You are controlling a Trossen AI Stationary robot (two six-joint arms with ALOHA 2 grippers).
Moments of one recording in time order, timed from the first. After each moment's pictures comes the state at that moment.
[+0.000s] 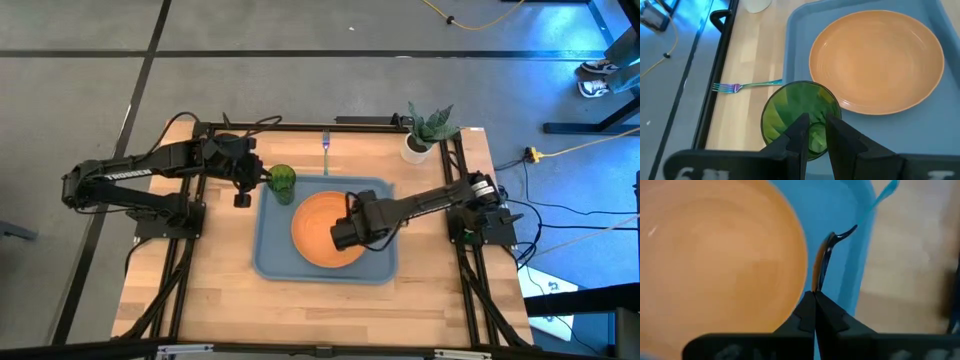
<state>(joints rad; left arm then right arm) 0.25 0.97 0.94 -0.64 0.02 0.33 0.27 1.94 1.76 -1.53 0.31 1.62</state>
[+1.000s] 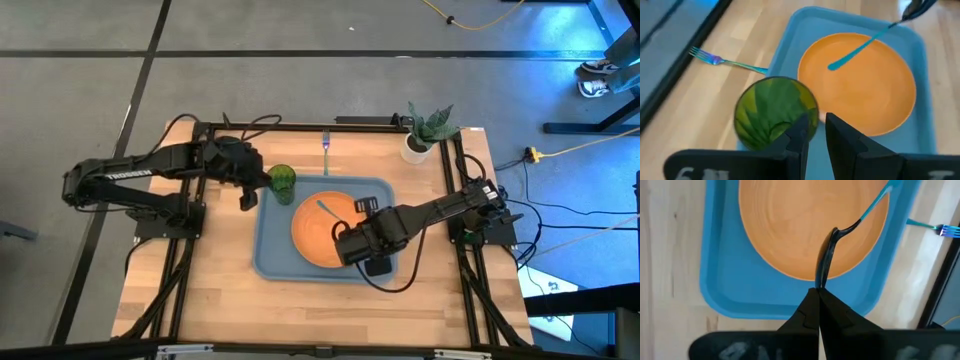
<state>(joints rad) 0.21 0.98 0.94 -0.63 0.03 -0.07 0.38 1.94 1.98 -1.57 0.30 0.17</state>
